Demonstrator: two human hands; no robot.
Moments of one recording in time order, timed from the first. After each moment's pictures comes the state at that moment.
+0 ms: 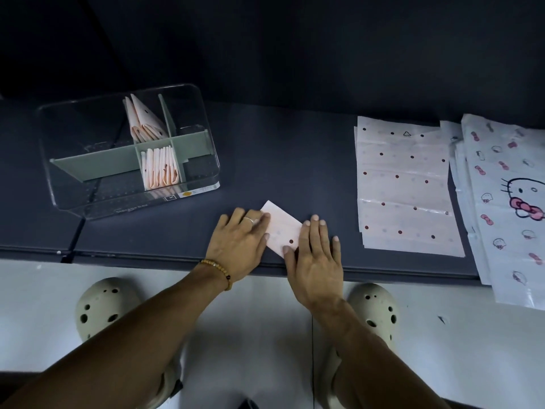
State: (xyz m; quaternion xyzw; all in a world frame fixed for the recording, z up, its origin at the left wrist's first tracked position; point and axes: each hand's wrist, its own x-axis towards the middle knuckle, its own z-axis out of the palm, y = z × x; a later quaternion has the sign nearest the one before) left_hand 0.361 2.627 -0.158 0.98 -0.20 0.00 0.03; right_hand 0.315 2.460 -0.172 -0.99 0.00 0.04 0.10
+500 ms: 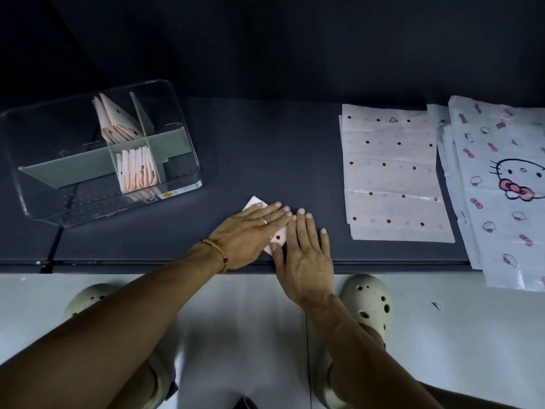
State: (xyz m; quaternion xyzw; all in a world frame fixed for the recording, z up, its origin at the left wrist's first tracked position) left_hand 0.392 2.608 -0.173 0.91 -0.41 -0.10 0.04; right_hand 0.315 2.454 -0.178 -0.99 -0.01 0.07 0.09
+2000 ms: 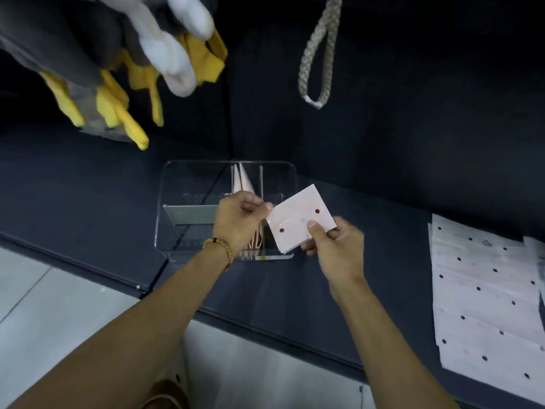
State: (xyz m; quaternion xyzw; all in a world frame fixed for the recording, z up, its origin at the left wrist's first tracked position) left_hand 0.458 2.752 -0.072 0.75 0.20 0.09 0.63; right_hand 0.446 2.582 -0.057 -0.74 0.09 0.04 0.66
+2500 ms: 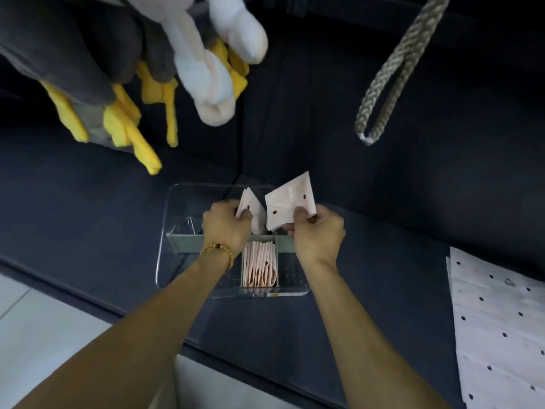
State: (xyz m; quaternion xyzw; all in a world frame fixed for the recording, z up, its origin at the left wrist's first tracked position) left_hand 0.502 2.798 -0.093 0.86 0.25 0.15 0.41; right_hand 0.514 2.659 -0.068 -0.81 0.08 -0.07 0.58
